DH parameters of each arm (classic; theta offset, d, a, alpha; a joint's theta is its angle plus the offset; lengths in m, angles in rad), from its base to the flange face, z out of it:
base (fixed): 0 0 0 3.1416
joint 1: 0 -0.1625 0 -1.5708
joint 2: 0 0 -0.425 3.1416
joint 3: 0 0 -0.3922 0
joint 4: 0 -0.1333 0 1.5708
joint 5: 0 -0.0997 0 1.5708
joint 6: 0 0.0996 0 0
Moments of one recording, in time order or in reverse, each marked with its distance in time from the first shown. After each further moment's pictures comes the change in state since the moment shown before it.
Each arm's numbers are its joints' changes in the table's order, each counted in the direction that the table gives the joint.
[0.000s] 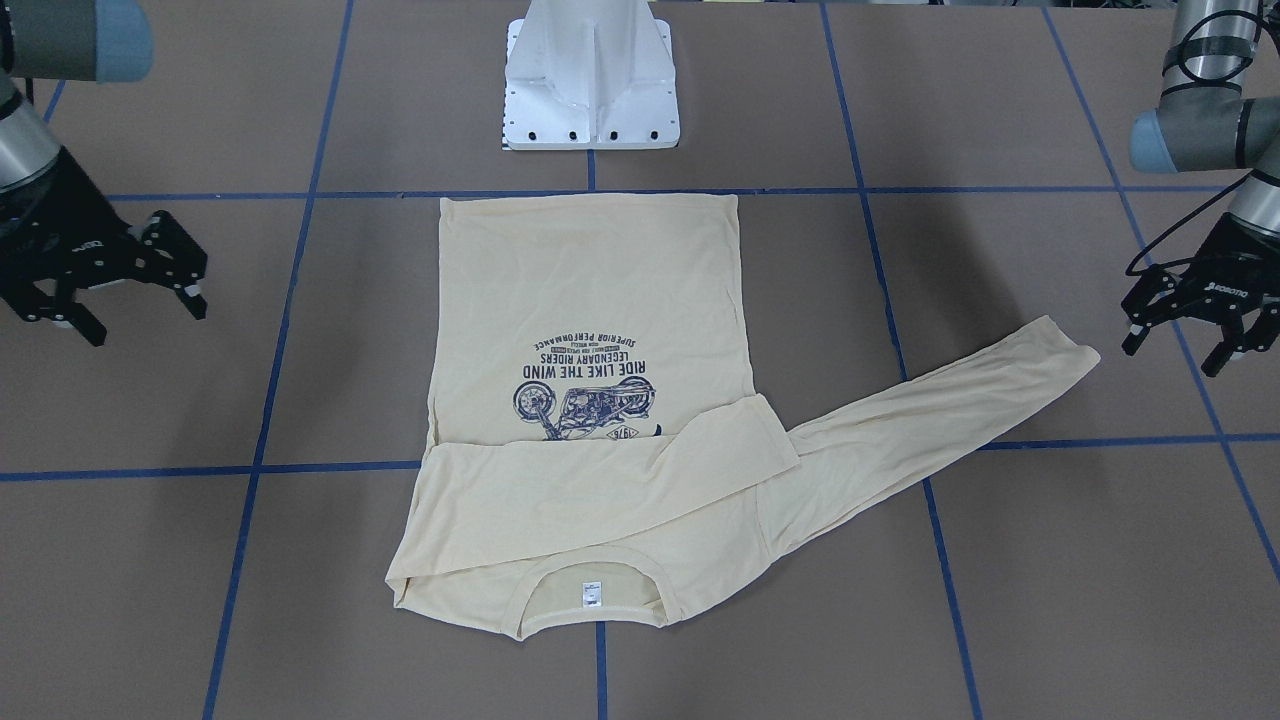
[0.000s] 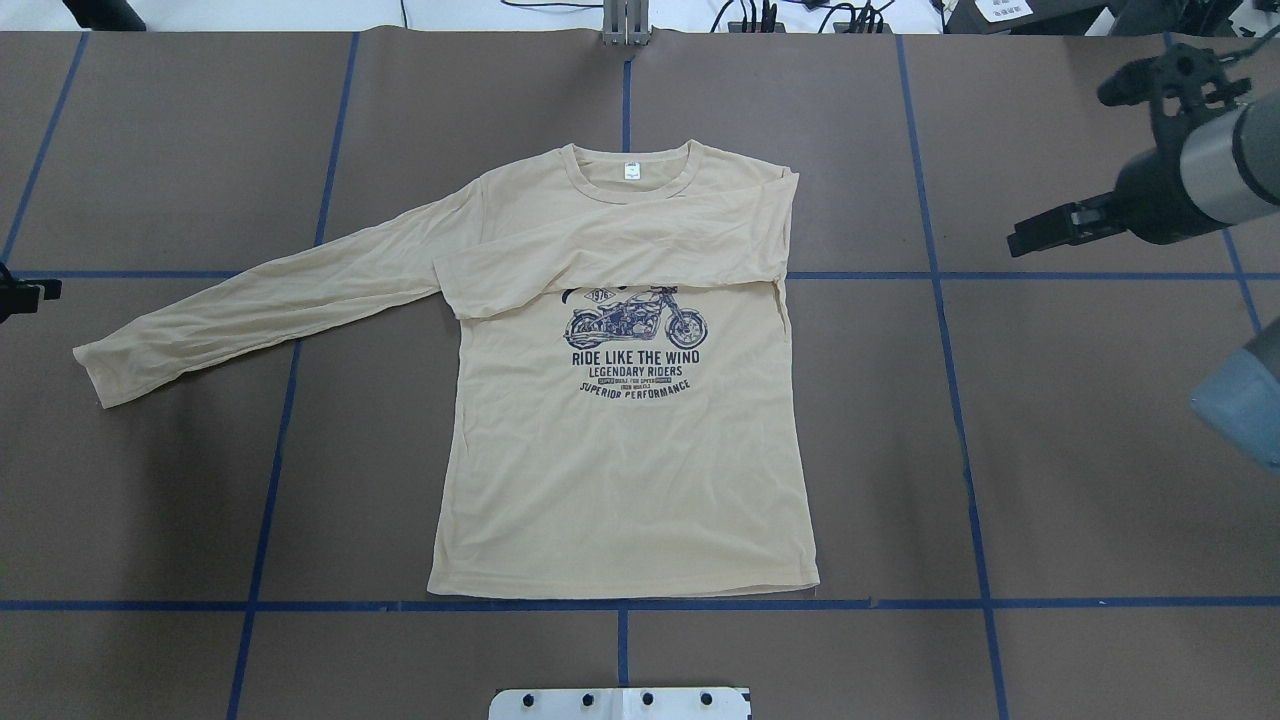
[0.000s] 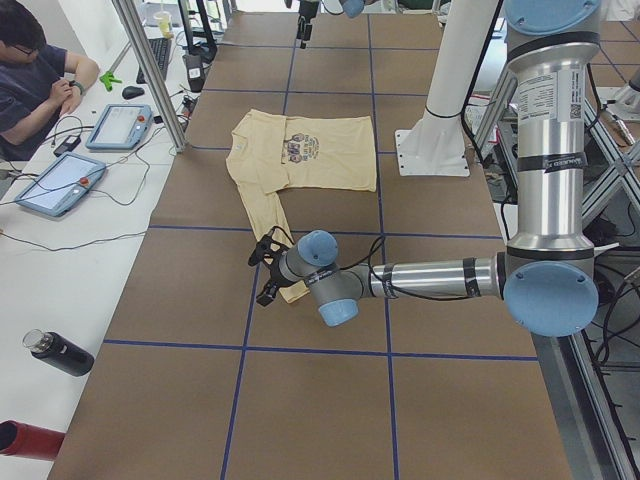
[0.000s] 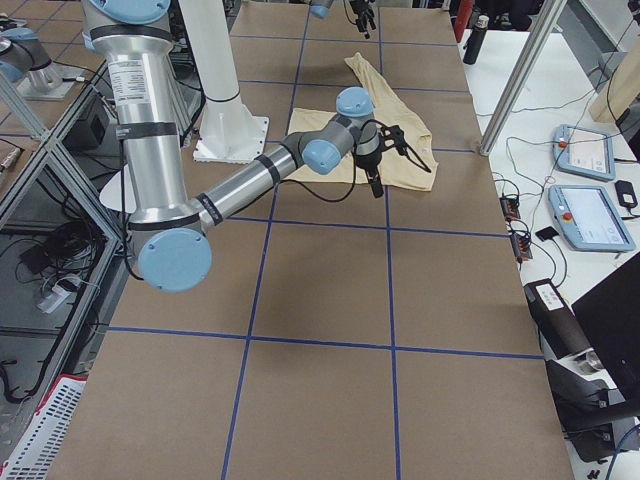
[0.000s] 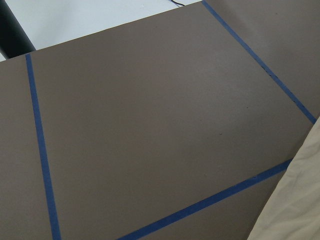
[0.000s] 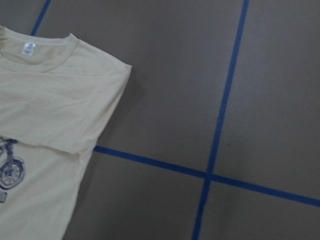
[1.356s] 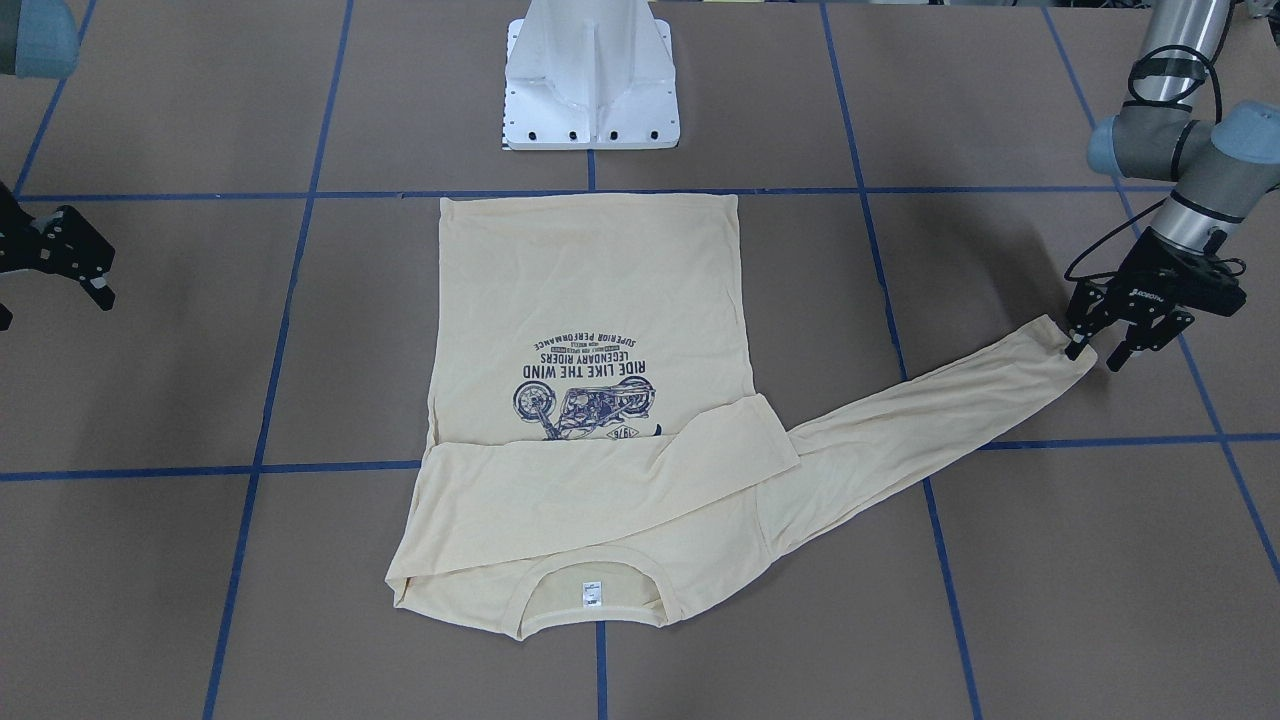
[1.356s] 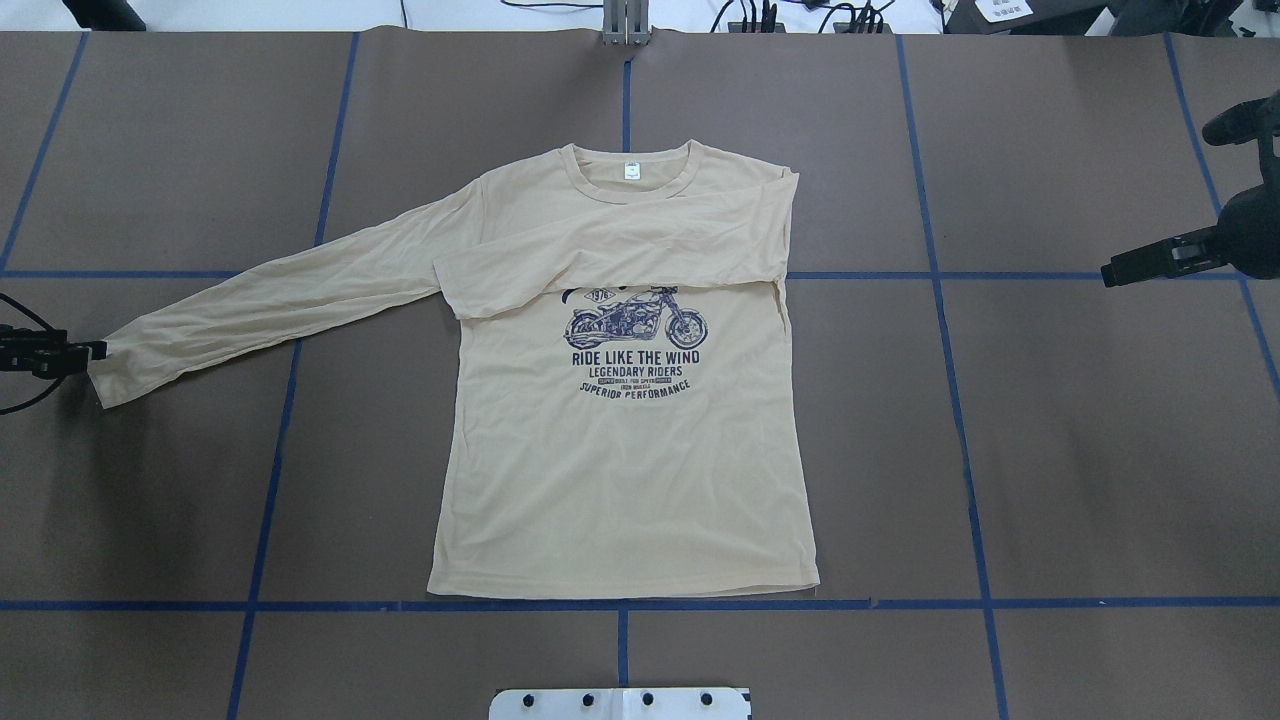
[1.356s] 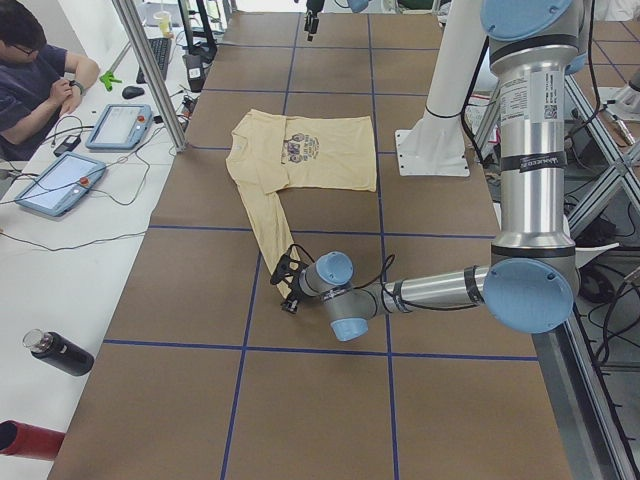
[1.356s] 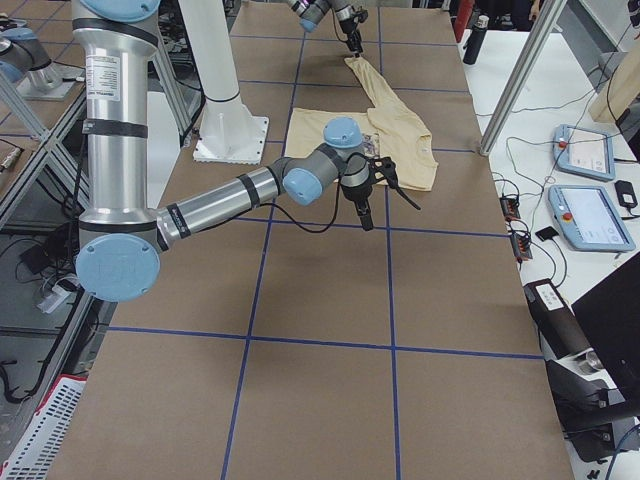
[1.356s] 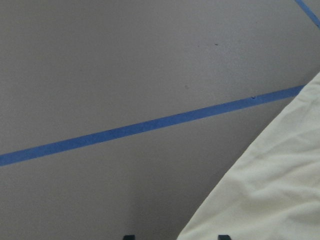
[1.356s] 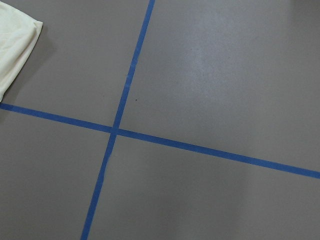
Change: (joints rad) left arm -0.165 0.004 -0.144 0.190 -0.080 -0.175; right arm -0.045 -0.113 -0.003 -0.043 0.002 -0.043
